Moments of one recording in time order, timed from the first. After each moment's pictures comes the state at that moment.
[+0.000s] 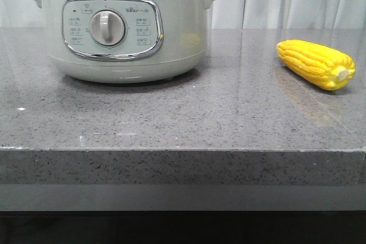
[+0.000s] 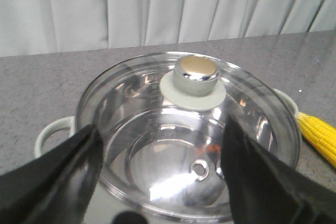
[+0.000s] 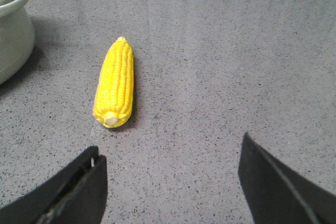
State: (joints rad) left arm -0.39 1.15 -1.02 -0.24 0.21 0.17; right arm 0.01 0.43 -0.61 0.00 0.61 0.06
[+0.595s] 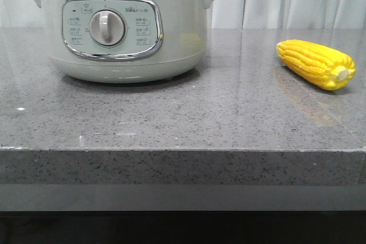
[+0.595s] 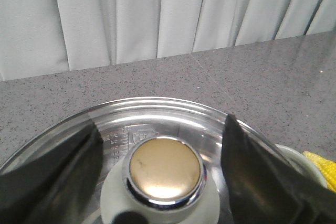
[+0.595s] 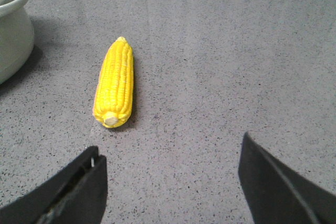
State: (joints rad) left arm -0.45 1.59 -1.39 -0.24 0.14 0.17; right arm 0.01 0.43 -0.61 0.00 0.61 0.06
